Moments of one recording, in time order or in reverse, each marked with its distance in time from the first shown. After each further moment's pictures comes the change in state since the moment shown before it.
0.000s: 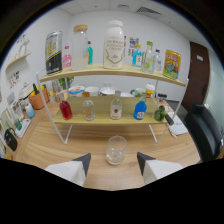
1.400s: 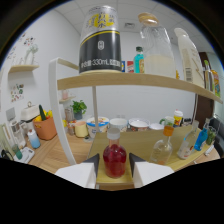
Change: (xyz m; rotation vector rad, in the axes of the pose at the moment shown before) arm -0.174 -0.112 0.143 0.358 -0.082 0.032
